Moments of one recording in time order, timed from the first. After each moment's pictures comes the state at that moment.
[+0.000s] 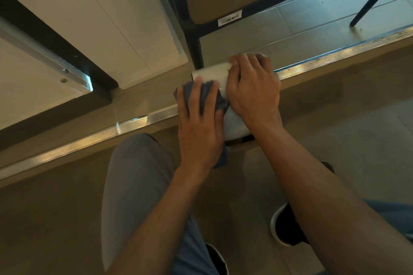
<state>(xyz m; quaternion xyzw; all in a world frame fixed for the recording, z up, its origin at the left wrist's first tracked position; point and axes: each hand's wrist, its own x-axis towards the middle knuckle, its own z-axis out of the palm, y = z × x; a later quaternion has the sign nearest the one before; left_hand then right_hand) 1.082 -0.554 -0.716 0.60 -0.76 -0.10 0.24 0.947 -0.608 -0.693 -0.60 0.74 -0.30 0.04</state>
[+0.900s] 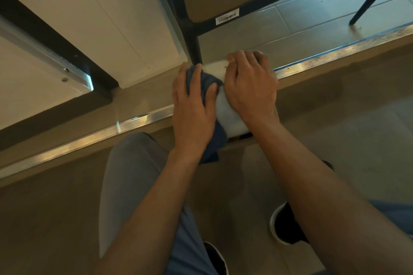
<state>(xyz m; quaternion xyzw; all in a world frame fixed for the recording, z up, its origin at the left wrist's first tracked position) 1.079 -0.583 -0.704 0.62 -0.68 -0.23 0.31 0.946 -0.608 -0.693 -0.60 0.74 -0.30 0.05</state>
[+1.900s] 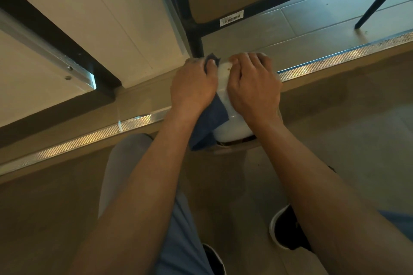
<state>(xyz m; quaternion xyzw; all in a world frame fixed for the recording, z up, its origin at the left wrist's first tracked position) 1.071 -0.649 -0.676 0.65 -0.70 -0.22 0.20 0.945 -0.611 -0.694 -0.60 0.73 -0.31 0.06</state>
